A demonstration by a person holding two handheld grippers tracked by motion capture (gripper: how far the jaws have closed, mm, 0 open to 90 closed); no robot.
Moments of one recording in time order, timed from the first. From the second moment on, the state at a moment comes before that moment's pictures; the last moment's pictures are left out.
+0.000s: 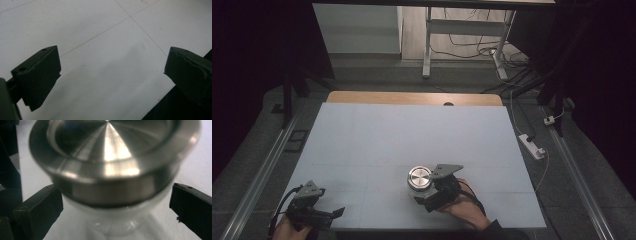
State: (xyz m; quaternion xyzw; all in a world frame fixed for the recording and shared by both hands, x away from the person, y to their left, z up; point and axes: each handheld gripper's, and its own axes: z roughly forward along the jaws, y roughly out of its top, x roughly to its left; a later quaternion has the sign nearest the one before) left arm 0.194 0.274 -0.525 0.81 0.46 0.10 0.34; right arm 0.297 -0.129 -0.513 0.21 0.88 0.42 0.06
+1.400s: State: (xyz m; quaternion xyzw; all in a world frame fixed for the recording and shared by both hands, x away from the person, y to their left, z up) left arm 0.194 0.272 -0.525 0.82 0.46 0.10 0.33; right arm 0.293 -0.125 -0.494 0.19 0.86 0.46 0.10
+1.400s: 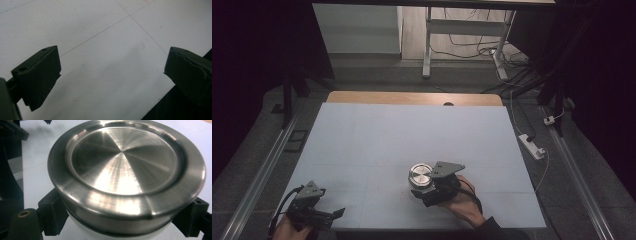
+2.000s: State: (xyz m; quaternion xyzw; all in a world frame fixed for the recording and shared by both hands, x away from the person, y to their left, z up) left arm 0.194 0.273 -0.525 0.82 0.46 0.10 0.34; right arm 0.306 -0.117 -0.470 0.20 0.85 0.47 0.09
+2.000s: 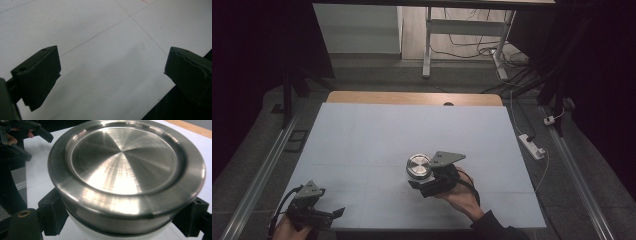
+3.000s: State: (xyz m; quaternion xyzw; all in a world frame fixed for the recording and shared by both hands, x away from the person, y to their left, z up) left arm 0.202 0.267 -0.509 0.80 0.42 0.08 0.43; right arm 0.307 -0.109 -0.464 0.18 0.86 0.47 0.10
